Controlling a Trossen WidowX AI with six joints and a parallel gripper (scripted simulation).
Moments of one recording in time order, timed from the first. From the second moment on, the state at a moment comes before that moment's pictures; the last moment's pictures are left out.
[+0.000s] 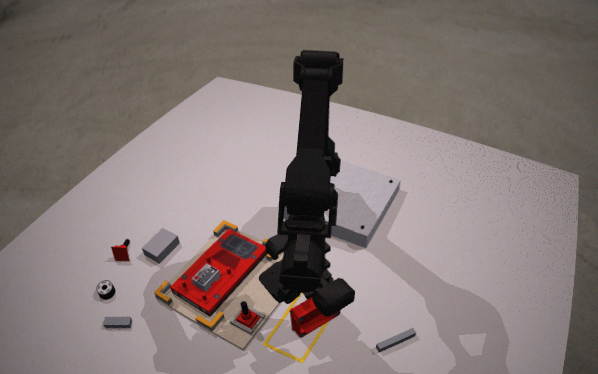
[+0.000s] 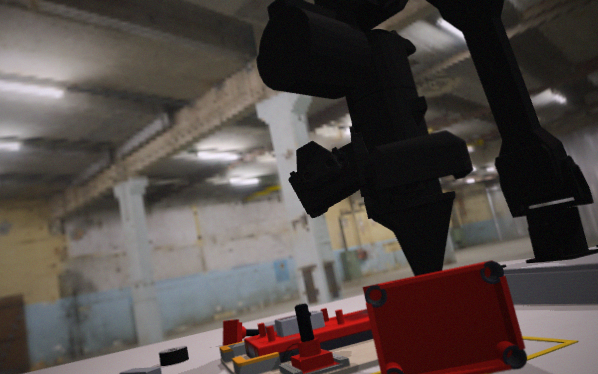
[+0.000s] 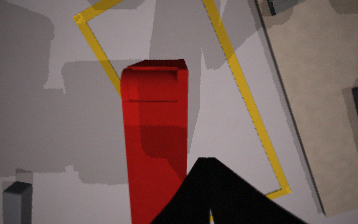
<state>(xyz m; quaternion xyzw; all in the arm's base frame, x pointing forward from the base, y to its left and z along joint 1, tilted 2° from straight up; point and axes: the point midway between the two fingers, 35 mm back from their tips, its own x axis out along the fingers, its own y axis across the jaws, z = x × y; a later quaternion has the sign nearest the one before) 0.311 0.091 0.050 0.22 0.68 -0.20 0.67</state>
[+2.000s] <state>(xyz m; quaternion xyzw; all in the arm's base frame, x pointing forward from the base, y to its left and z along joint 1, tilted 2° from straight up) 0.331 0.119 0.076 0.22 0.69 -0.20 0.66</state>
